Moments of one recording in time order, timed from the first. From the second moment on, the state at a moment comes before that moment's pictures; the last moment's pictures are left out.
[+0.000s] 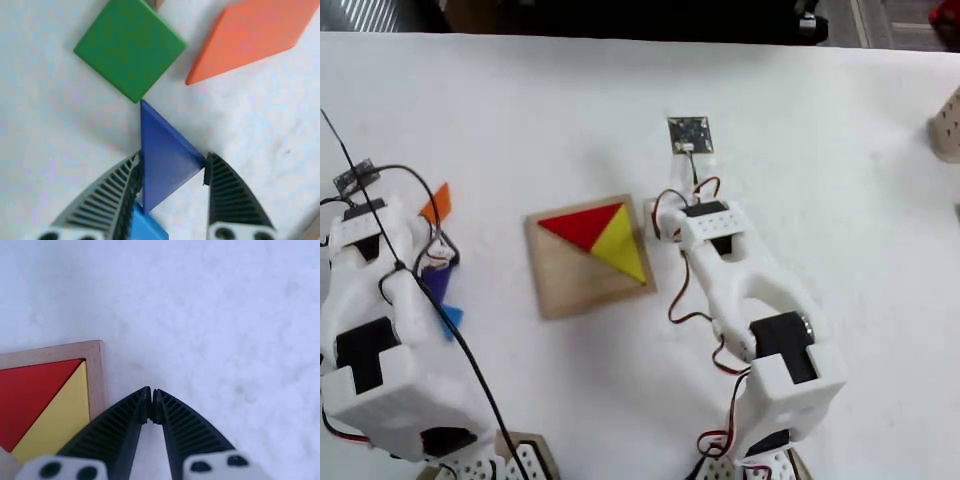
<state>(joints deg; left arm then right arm) -29.8 9.7 26.6 57.4 15.8 -17.8 11.6 27.0 28.1 -7.1</state>
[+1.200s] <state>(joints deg) 0.1 -27.6 55.4 42.7 -9.9 -10.0 8.9 27.1 30.7 -7.1</state>
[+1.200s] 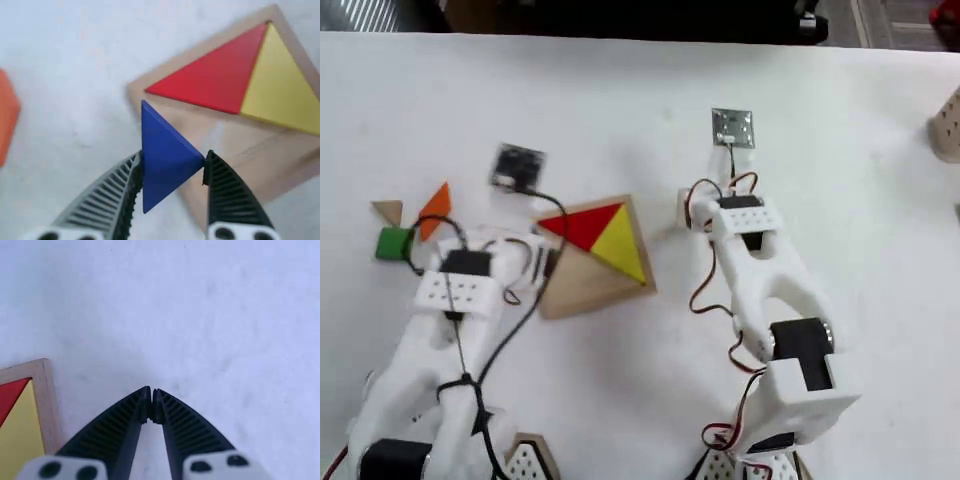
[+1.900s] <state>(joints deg) 14.3 -17.5 53.7 40.7 -33.0 -10.0 8.9 27.1 30.7 -7.1</state>
